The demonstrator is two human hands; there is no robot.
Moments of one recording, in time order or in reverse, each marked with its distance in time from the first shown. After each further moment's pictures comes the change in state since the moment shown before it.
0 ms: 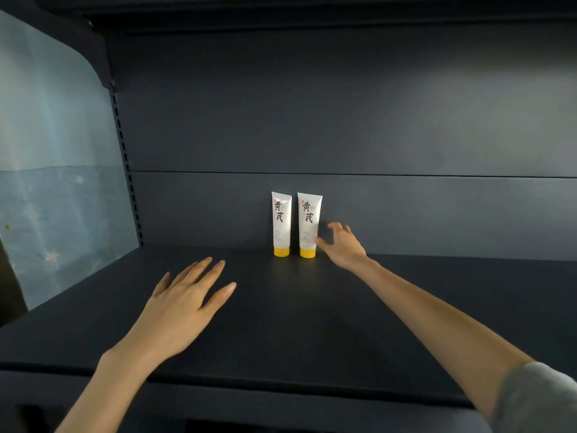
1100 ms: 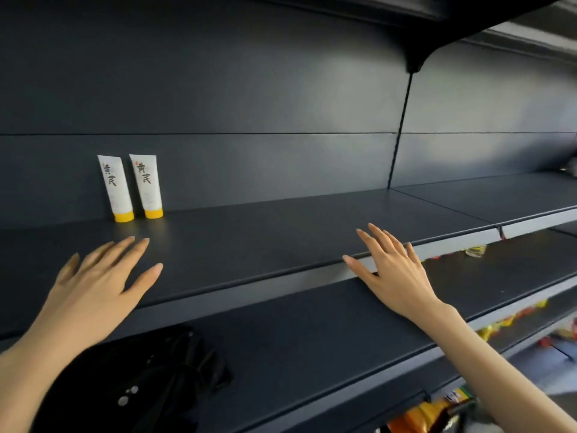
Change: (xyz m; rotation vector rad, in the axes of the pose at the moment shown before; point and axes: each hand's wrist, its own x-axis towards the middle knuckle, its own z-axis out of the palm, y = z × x) left_hand -0.056 0.123 0.023 -0.029 0.078 0.229; right_hand -0.336 0.155 -0.198 -0.550 0.196 0.224
